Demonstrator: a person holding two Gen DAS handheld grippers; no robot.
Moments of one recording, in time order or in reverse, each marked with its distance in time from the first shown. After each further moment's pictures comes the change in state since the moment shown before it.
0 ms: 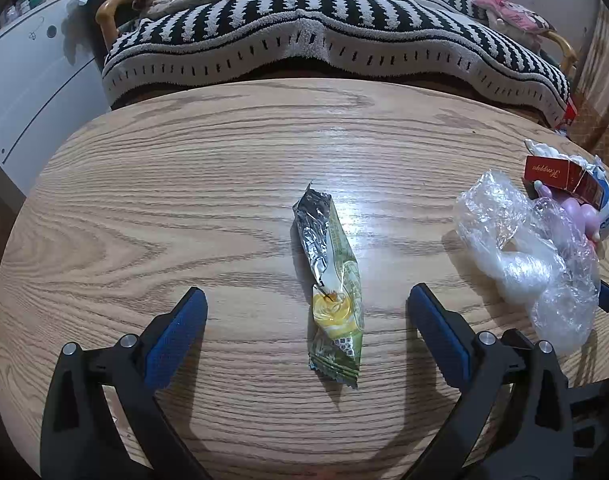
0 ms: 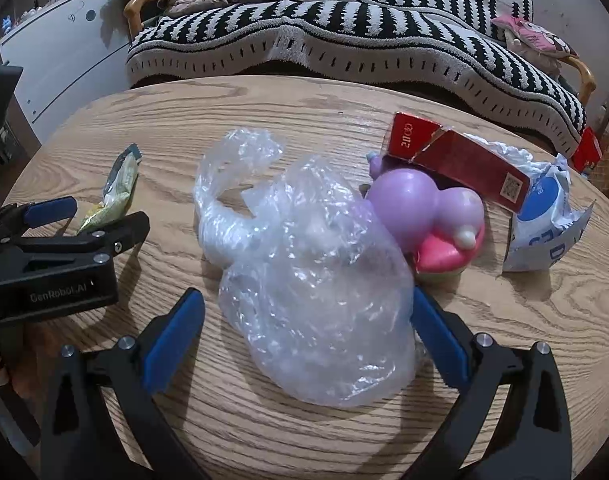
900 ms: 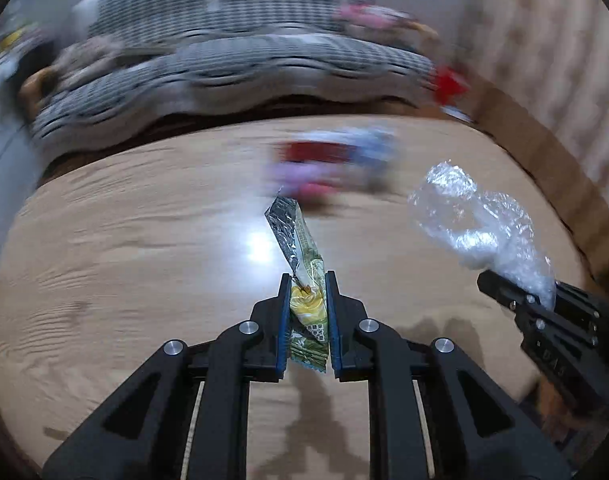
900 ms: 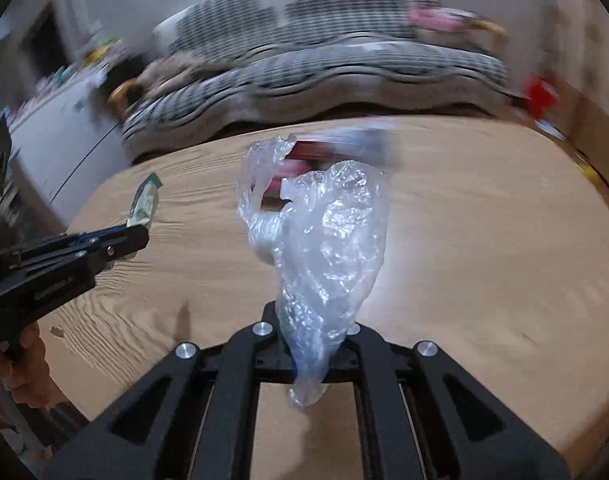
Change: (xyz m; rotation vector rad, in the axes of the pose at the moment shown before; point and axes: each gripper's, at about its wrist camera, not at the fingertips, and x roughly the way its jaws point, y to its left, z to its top) left arm -0.174 -0.149 -0.084 0.277 -0.094 -0.337; right arm -0.214 -0.142 -0.162 0.347 -0.180 -0.022
